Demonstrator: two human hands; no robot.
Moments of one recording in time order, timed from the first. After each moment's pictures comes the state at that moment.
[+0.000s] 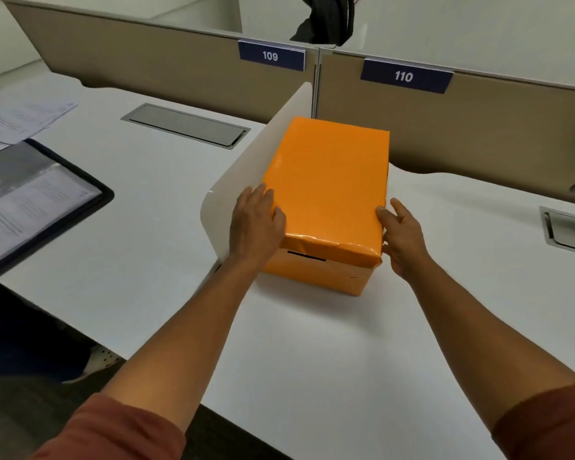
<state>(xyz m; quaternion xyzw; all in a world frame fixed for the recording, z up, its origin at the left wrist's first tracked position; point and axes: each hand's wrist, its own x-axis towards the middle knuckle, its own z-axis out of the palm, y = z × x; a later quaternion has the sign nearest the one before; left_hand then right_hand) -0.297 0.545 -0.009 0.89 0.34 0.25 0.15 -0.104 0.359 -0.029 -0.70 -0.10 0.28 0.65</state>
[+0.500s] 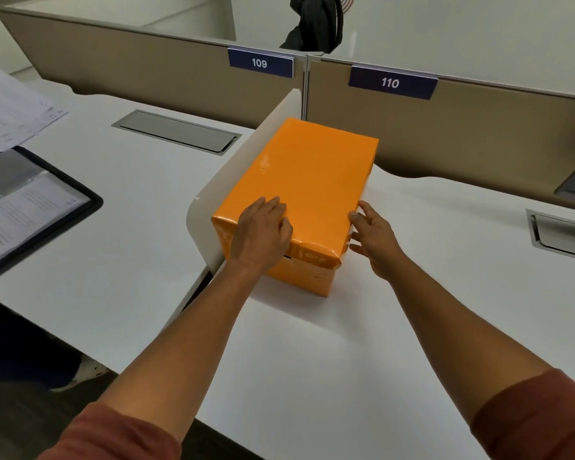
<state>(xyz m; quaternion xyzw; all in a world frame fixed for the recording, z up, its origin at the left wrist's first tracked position) -0.279 0.529 -0.008 0.93 0.27 0.20 0.13 -0.108 0.376 -0.024 -0.72 -0.17 0.32 0.59</state>
